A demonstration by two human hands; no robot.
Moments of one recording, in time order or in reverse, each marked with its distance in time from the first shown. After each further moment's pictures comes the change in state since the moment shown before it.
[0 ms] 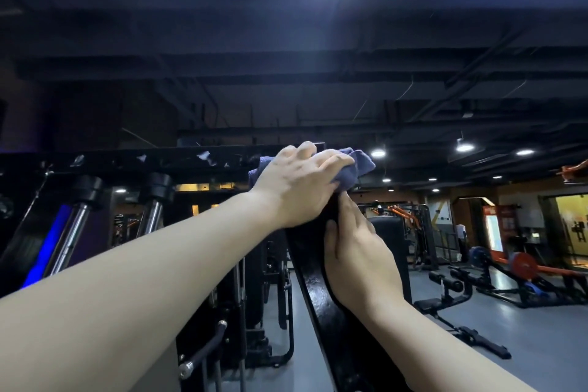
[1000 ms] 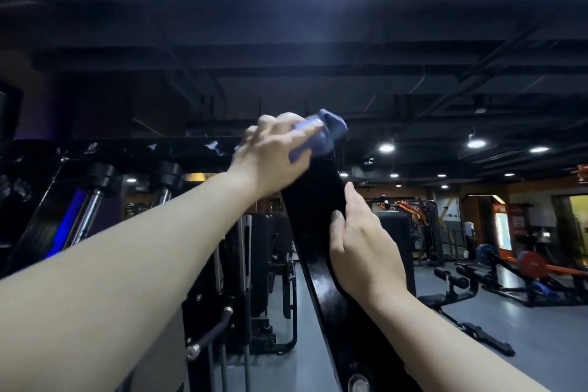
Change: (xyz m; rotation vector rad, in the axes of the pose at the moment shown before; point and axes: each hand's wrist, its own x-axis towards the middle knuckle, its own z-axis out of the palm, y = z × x) left_hand -0.011 -0.056 -0.001 -0.092 0.040 -0.318; right_hand 0.003 -0.001 -0.002 0.080 -0.029 0.004
